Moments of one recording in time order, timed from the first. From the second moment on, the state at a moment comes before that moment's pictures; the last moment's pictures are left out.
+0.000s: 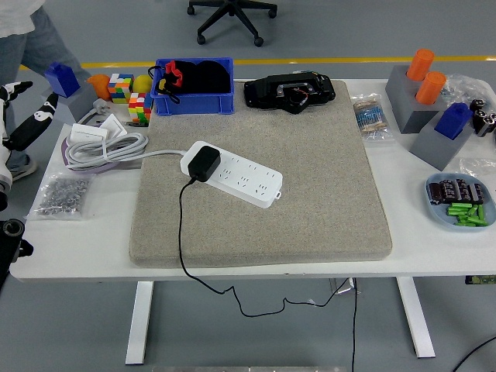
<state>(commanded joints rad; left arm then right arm) -0.20 0.23 -1.56 -1.31 1.74 0.33 0.09 0.09 -0.22 1.19 0.23 -0.77 -0.14 -0.10</state>
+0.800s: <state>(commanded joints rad) -0.18 0.23 -1.60 -1.34 1.74 0.32 0.09 0.09 -0.21 1.22 0.24 -0.79 -0.13 -0.10</state>
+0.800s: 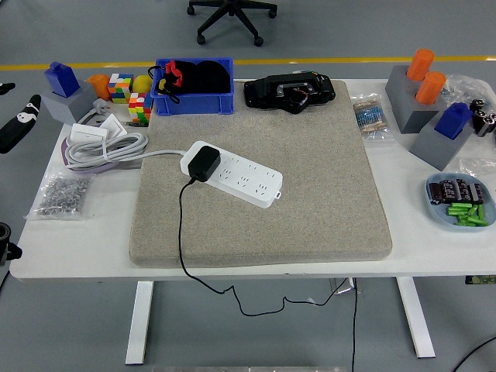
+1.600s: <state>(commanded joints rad) -0.17 0.24 -1.59 -1.36 1.74 0.32 0.09 0.08 -0.21 1.21 0.24 -0.79 -0.13 -0.10</state>
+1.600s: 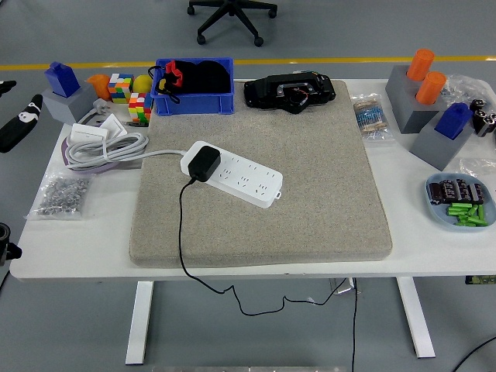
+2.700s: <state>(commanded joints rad) -0.18 0.24 -1.59 -1.39 1.73 0.31 0.10 0.09 -0.22 1.21 0.25 -0.80 -0.13 -0.10</state>
